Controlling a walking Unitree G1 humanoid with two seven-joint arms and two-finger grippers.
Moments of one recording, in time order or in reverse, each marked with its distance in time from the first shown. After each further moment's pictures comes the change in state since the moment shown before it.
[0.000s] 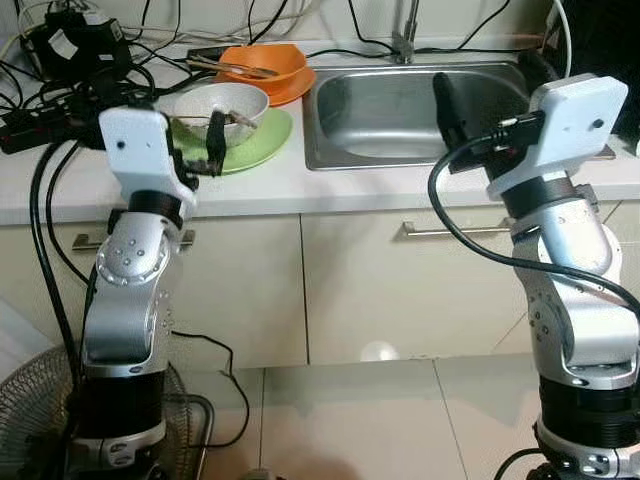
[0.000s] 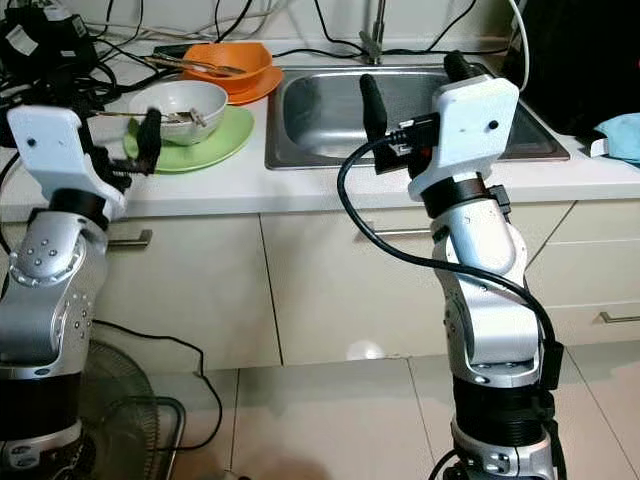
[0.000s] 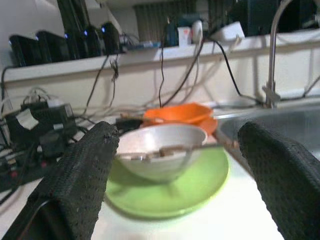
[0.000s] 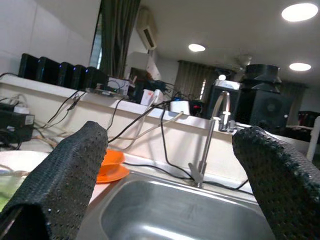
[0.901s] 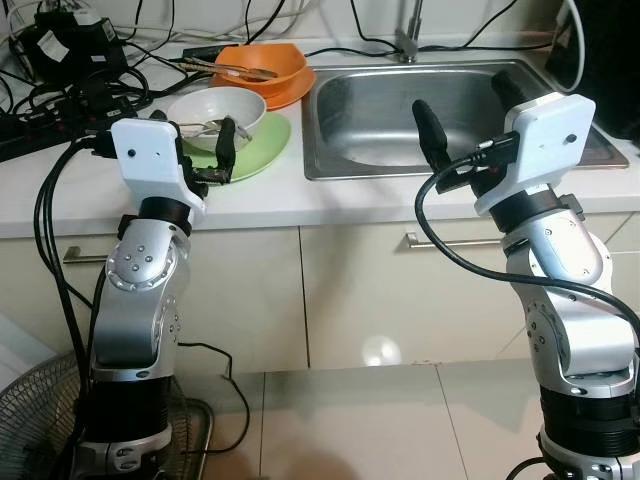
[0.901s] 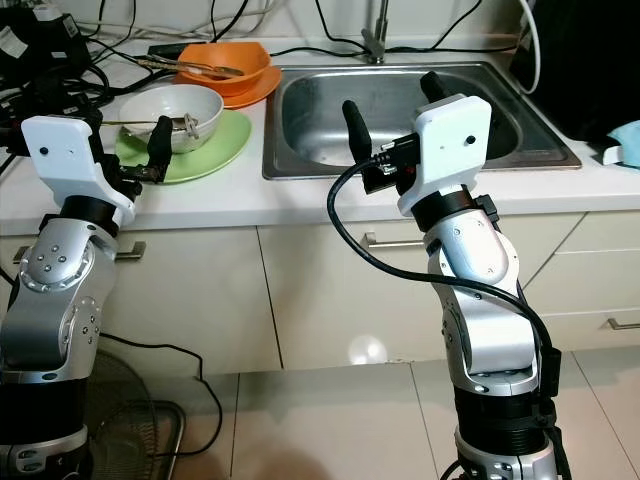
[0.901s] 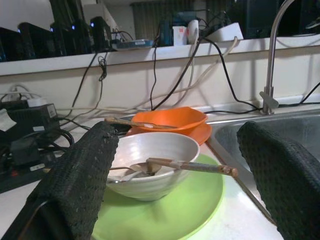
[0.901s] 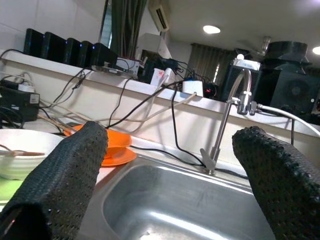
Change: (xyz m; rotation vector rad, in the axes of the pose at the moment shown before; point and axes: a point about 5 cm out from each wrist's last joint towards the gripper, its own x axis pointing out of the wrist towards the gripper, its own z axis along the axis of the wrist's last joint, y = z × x) left arm 0.001 -0.011 0.005 -0.048 -0.041 0.001; right arm -0.005 0.008 -0.008 -0.012 0.037 0.035
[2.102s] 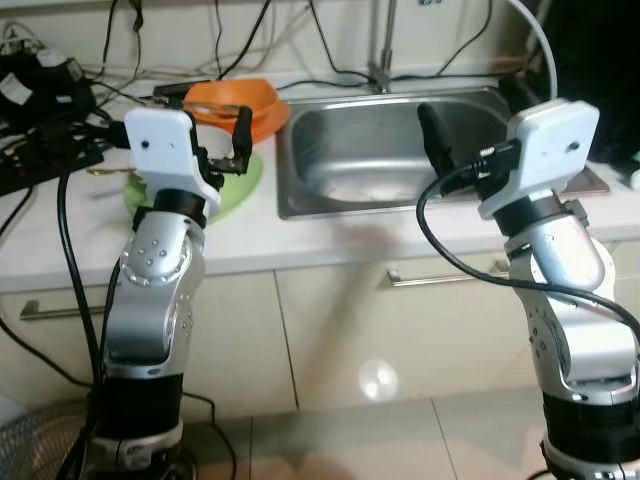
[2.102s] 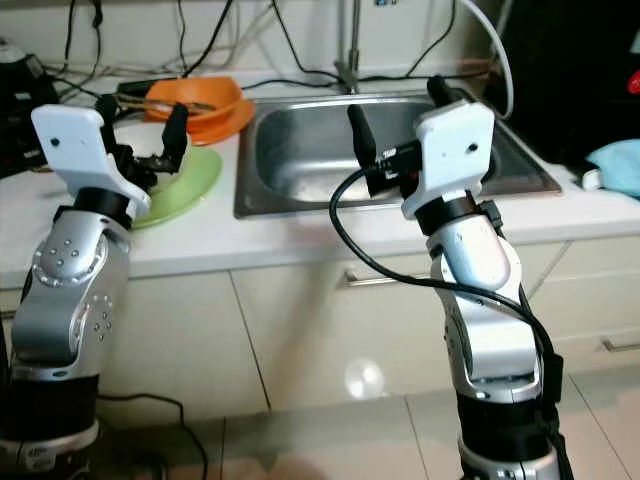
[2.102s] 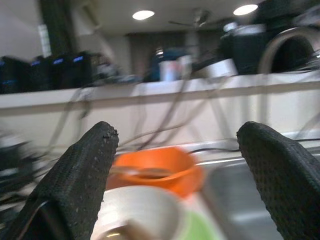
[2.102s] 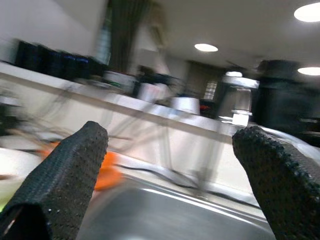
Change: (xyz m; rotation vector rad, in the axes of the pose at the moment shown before) left arm 0.002 -0.002 0.012 -0.010 -0.047 0.013; right arm -0.001 0.015 0.000 0.008 -0.018 0.042
